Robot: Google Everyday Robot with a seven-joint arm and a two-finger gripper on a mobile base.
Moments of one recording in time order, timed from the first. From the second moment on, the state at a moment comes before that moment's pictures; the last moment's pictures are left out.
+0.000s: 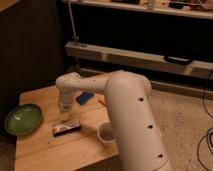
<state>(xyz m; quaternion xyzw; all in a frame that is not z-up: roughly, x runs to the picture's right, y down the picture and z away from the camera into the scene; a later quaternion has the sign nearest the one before) -0.255 0.168 0.846 -0.44 -0.20 -0.06 0.88</state>
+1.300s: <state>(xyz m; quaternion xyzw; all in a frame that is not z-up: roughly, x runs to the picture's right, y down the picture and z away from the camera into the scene) -0.148 0.278 0.709 -0.55 -0.05 0.07 0.83</state>
